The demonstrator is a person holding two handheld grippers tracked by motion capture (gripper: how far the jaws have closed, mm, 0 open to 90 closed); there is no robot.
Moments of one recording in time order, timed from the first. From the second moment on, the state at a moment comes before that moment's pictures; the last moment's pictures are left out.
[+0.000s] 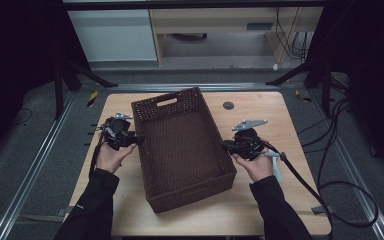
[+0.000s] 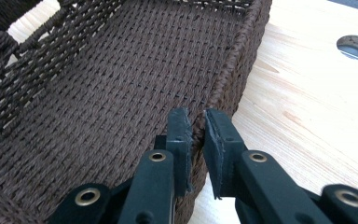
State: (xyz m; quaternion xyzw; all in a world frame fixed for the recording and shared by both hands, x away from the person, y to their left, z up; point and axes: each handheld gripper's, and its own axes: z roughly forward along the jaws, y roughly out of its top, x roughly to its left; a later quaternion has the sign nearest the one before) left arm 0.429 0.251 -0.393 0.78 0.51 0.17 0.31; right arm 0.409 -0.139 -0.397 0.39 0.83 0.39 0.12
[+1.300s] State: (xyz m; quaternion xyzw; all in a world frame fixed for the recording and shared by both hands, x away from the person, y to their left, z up) left arm 0.409 0.246 -0.409 0.81 0.47 0.16 0.30; right arm 0.397 -0.127 -0.389 0.39 0.82 0.40 0.13
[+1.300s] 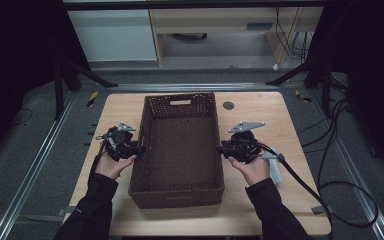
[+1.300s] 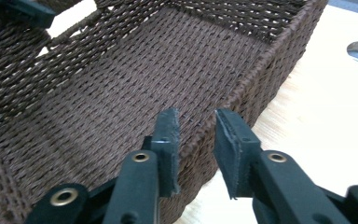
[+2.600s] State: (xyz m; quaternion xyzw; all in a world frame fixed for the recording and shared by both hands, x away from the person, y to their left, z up) left arm 0.415 0.248 -0.415 0.81 0.49 0.16 0.27; right arm 0.400 -0.162 -0.389 0.43 0.78 0.42 0.17
